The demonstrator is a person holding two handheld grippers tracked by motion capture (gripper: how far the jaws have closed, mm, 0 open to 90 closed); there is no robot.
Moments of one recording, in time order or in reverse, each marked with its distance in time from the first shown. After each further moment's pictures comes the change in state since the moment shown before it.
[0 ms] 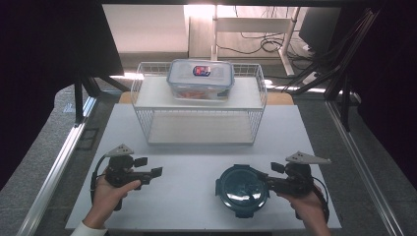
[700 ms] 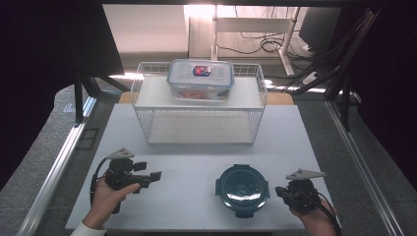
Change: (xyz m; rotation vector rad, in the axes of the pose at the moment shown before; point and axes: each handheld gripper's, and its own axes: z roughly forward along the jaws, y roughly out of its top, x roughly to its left) left arm 0.006 -0.010 0.005 0.053 -0.006 -0.001; right arm -0.013 -0.046 0.003 0.283 -0.161 -0.070
